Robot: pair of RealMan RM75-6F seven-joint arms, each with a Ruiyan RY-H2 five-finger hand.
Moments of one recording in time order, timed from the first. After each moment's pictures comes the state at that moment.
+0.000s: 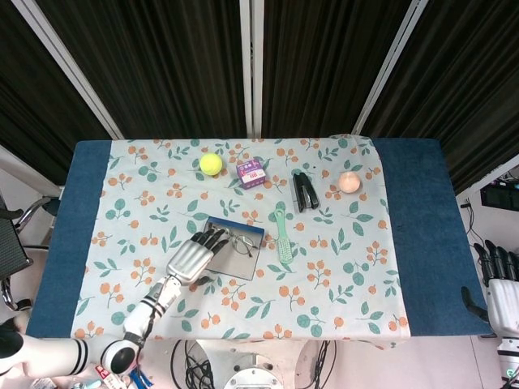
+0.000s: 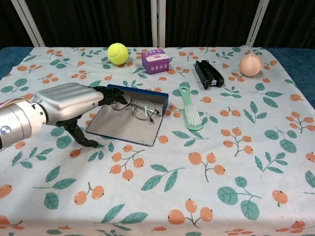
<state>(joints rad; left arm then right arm) -0.72 -1.63 -0.02 -1.52 1.15 1.00 0.53 -0.02 -1.17 0.07 -1.52 -1.43 1.51 -0.02</state>
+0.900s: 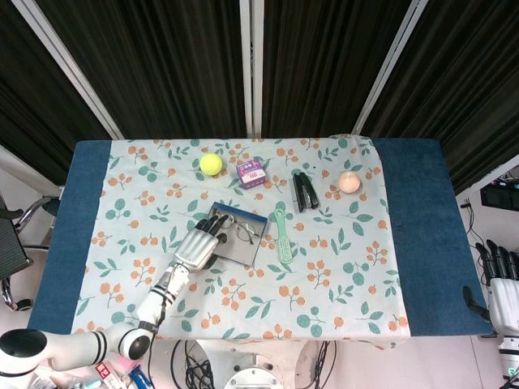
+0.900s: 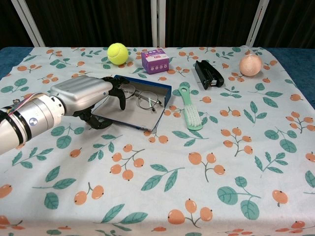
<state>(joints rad) -0.73 -1.76 -0.09 -1.31 1.19 1.01 0.43 -0.02 -1.17 0.07 -1.51 -1.42 1.49 -0.02</state>
